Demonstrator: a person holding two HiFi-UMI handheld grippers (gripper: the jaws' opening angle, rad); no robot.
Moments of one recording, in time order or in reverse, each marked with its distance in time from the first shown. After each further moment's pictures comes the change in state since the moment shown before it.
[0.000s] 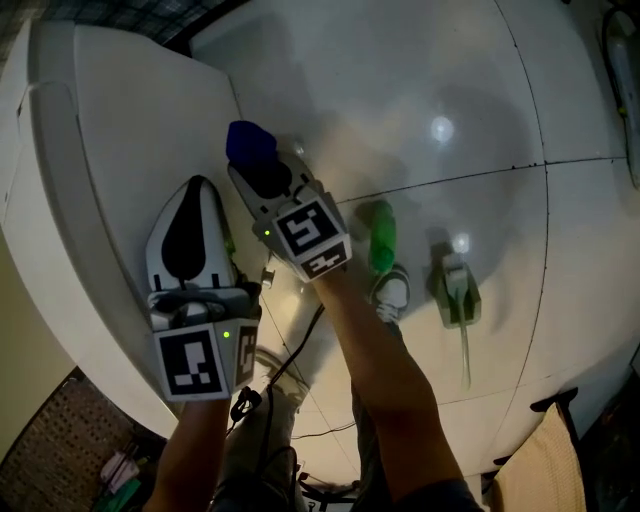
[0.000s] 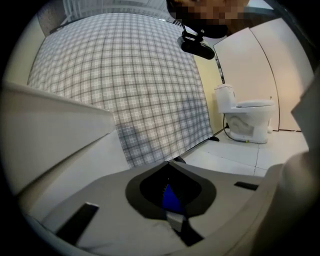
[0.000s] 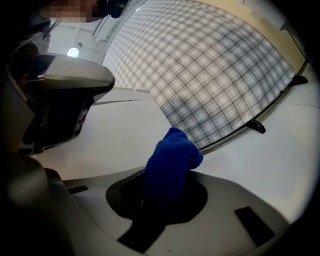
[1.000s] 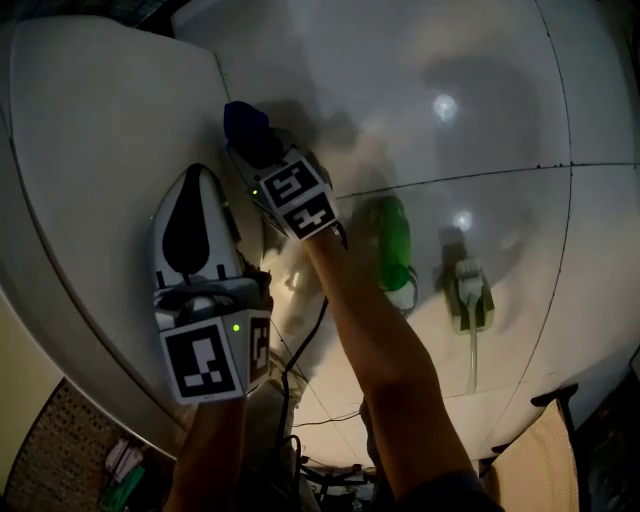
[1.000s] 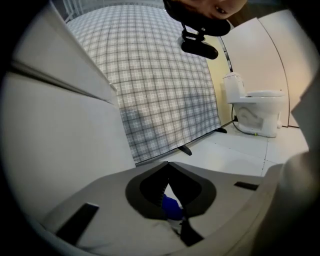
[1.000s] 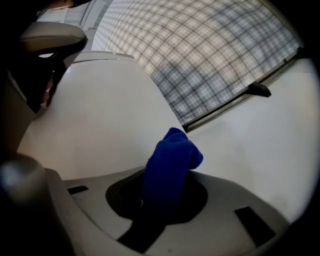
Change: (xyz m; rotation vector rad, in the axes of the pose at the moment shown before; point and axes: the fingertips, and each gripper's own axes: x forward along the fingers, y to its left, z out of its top) left arm 0.043 0.005 -0.059 -0.028 0.075 0.066; right arm 0.059 -0.048 -0.098 0.068 0.211 0.025
